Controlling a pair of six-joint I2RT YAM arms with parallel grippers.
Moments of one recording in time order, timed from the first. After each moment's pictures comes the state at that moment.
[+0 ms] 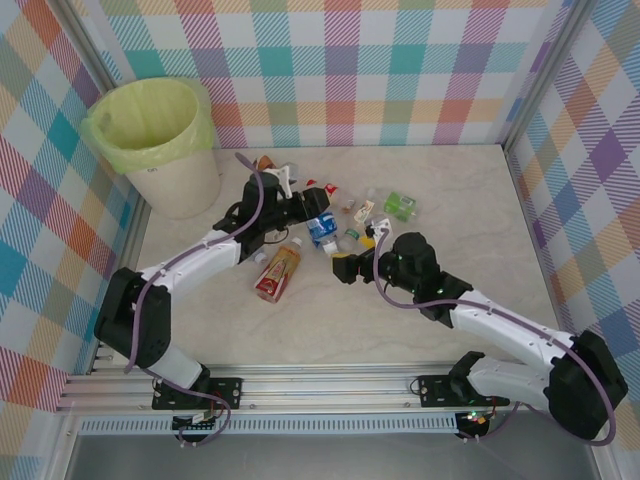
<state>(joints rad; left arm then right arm) -0.50 1.53 1.08 0.07 0.29 -0.73 0.73 1.07 0.61 0.12 -0.11 0.30</state>
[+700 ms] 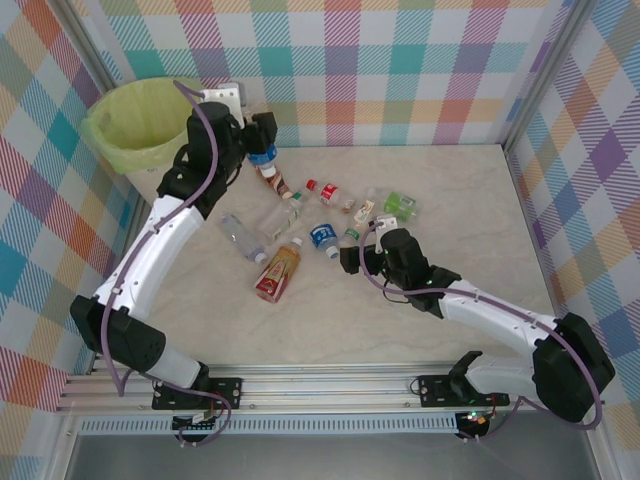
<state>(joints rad) -0.36 1.52 1.68 -0.36 -0.16 -0.26 0.73 1.20 0.67 -0.01 0.16 0.38</state>
